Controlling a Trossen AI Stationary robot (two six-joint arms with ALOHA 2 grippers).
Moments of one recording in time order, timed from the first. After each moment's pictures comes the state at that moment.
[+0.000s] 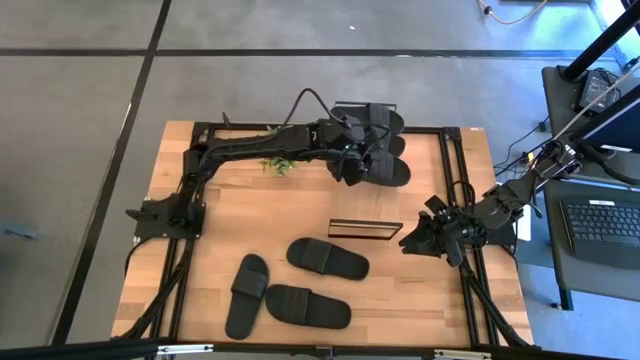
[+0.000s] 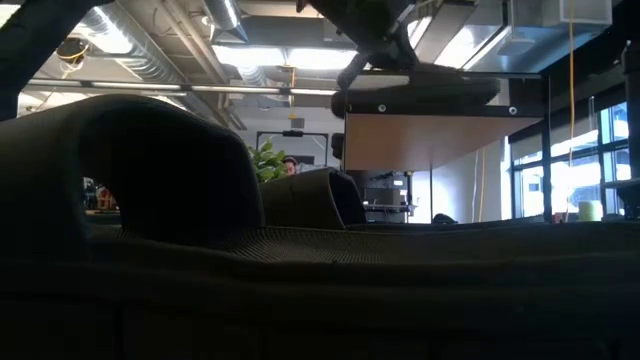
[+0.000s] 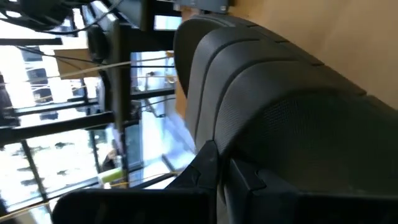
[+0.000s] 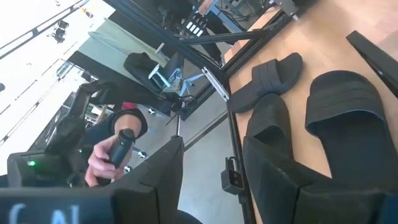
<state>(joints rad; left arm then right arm) 0.21 2.05 2.00 -0.53 -0.03 1.55 0.62 0.78 0.76 -0.17 0.28 1.02</state>
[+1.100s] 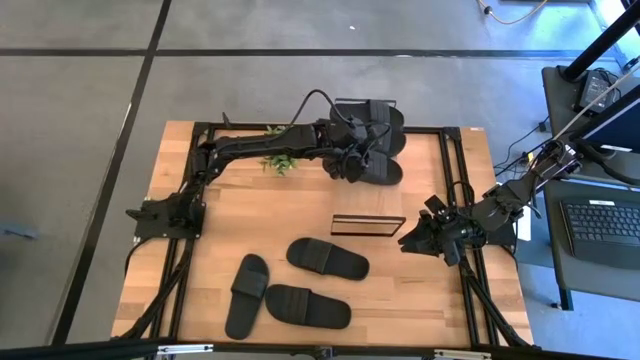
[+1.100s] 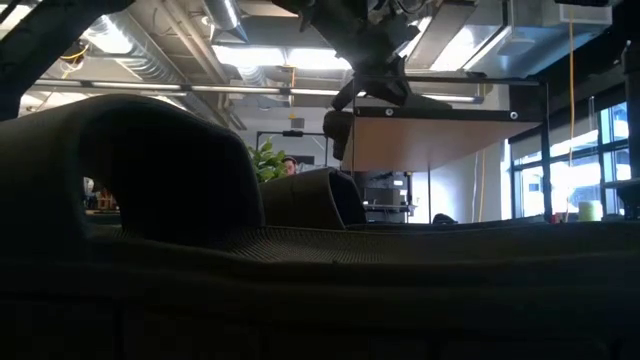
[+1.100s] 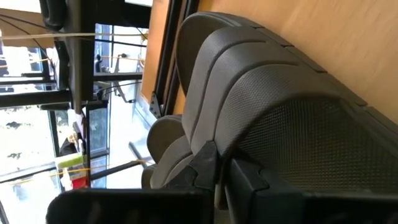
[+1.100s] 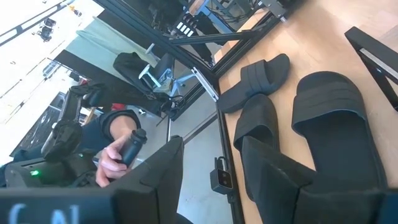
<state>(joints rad) 0.25 2.10 2.00 -0.57 -0.05 1.45 0.62 0.79 0.76 -0.21 0.30 1.01</state>
